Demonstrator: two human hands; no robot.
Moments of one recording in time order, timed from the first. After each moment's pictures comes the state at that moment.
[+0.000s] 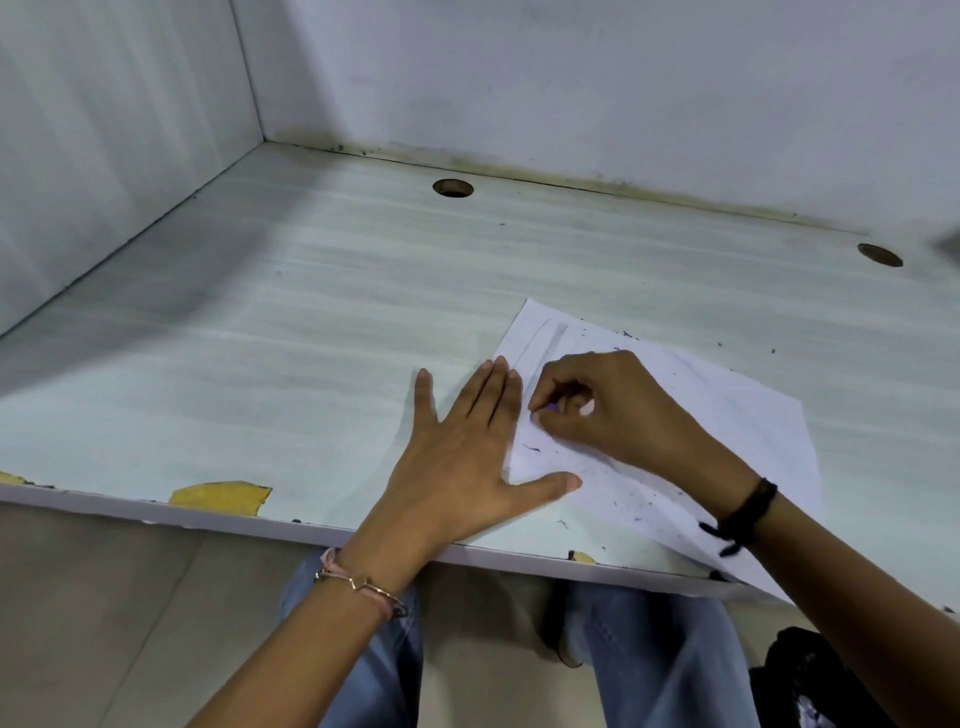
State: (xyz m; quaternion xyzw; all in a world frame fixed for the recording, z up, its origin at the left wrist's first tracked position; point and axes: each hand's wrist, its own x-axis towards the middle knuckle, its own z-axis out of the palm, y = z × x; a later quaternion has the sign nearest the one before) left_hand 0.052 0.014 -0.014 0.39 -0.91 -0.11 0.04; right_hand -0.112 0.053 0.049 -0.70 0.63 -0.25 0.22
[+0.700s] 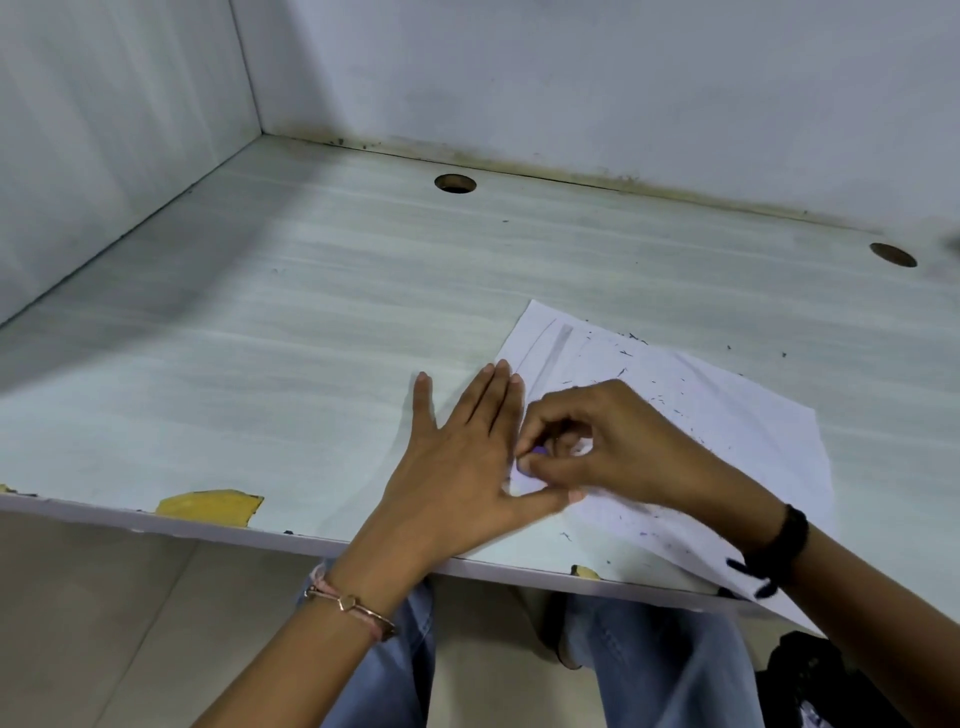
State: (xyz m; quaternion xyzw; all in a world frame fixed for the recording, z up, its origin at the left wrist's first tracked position) left_hand 0.053 0.013 -0.016 0.39 -0.92 -0.10 0.04; right_hand -0.106 0.060 0.048 -0.73 0.59 -0.20 0.29
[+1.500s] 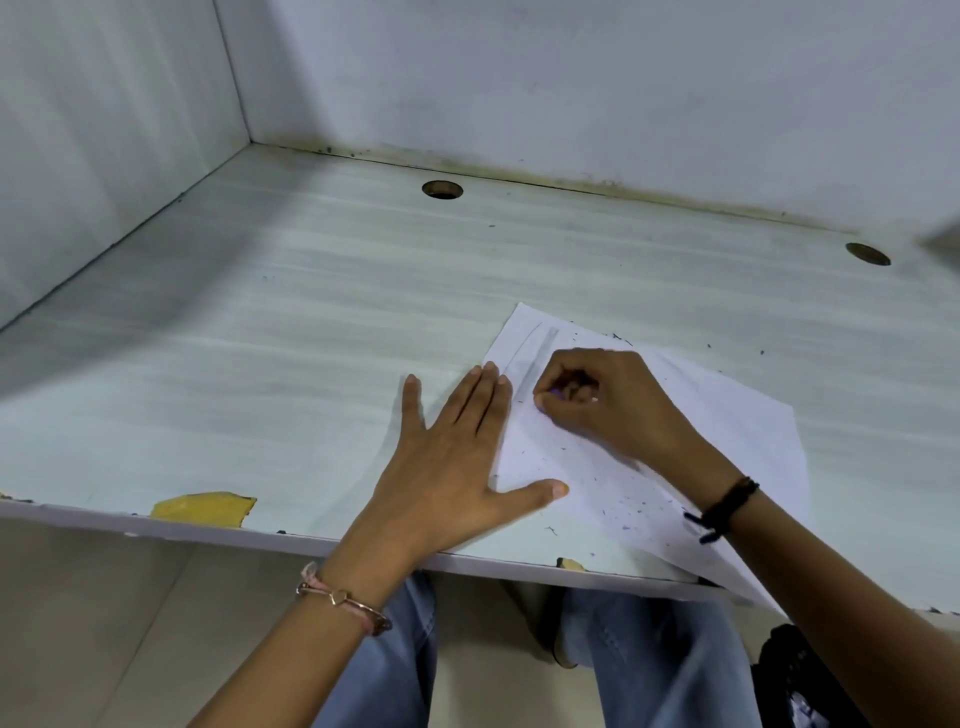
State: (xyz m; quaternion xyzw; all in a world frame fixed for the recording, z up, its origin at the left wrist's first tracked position) left_hand 0.054 0.014 -0.012 0.39 -0.91 -0.12 0.03; right_hand -0.129 0.046 0.038 -0.66 0.66 -0.31 0.20
